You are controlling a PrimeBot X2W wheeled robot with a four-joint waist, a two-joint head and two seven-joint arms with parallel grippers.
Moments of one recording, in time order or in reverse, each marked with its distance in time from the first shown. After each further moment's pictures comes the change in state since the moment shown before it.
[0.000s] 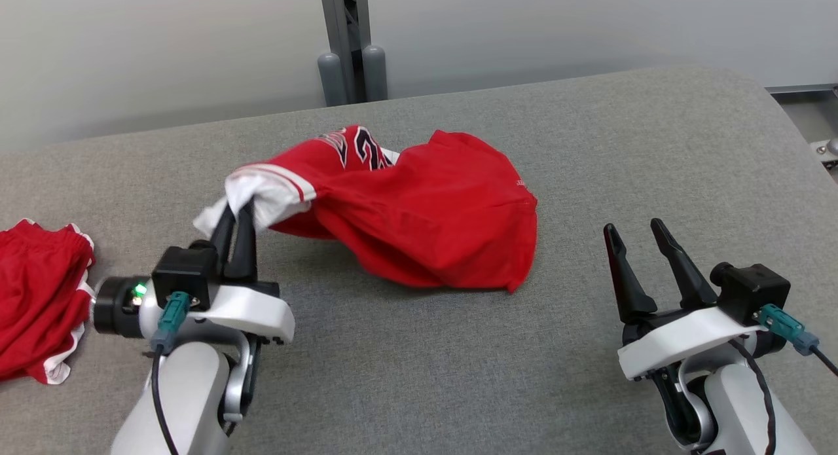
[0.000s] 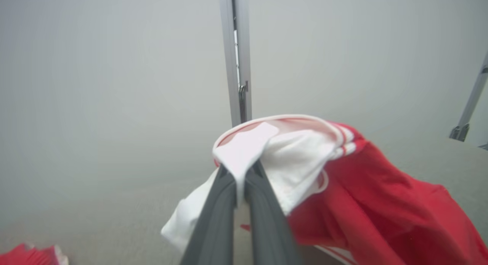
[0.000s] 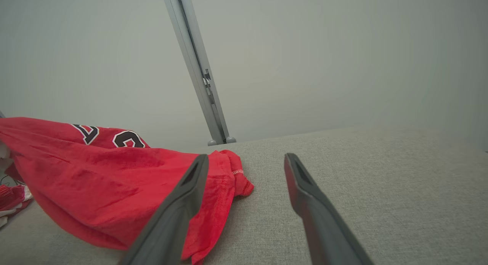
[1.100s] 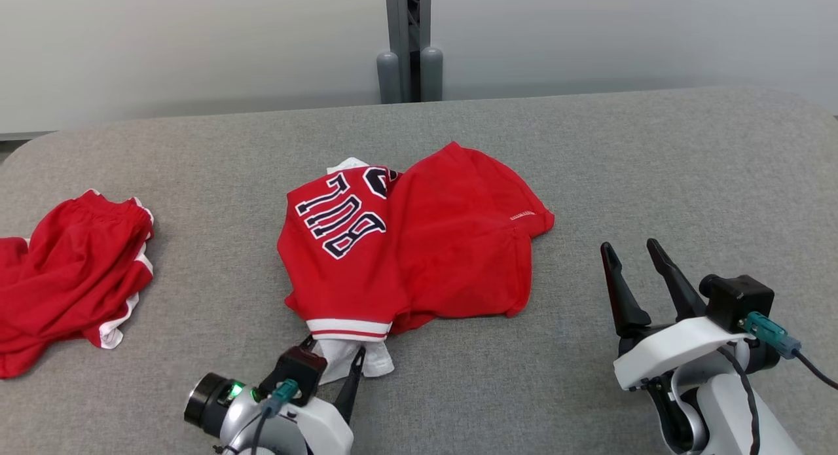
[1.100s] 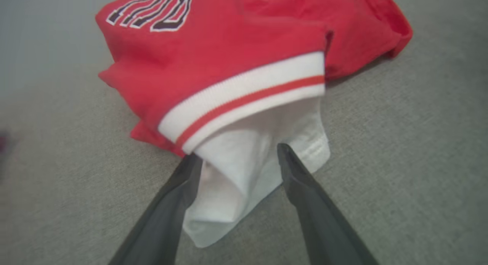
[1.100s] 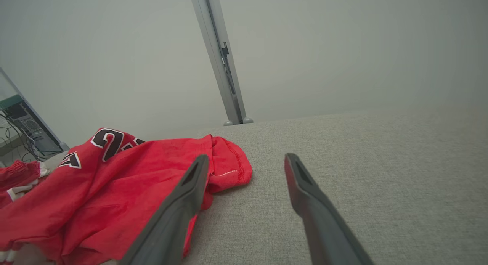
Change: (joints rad) left arm 0.161 -0.006 -0.210 0.106 0.139 -0.134 0.228; right arm -0.004 0.032 -0.025 0.095 -0.039 0.000 0.002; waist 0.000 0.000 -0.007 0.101
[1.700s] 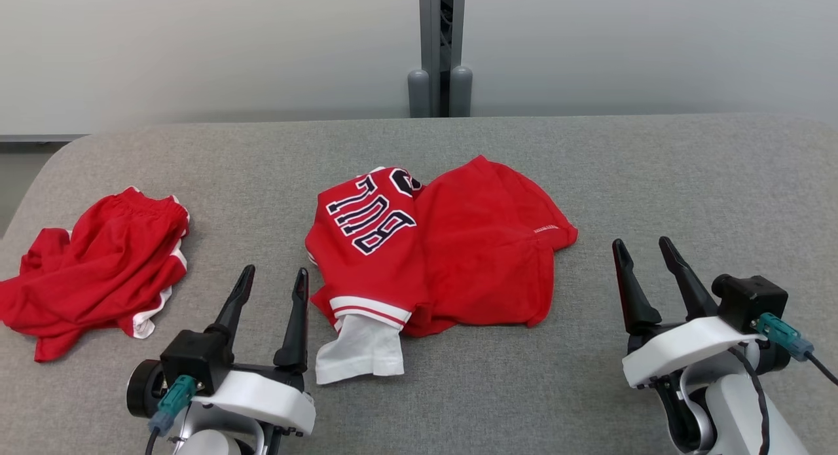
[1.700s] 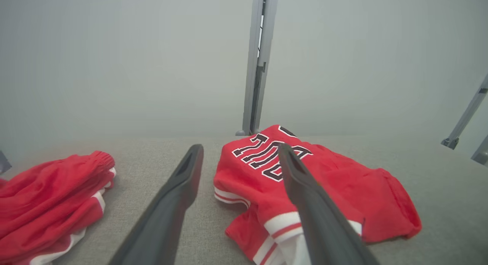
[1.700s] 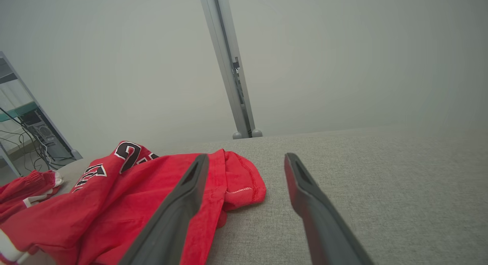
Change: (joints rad) left arm 0.081 0.010 0.210 -0.286 -0.195 0.036 -0.184; right arm 0.007 -0.002 -0.031 -0.014 -0.001 0.000 -0.002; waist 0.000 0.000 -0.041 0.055
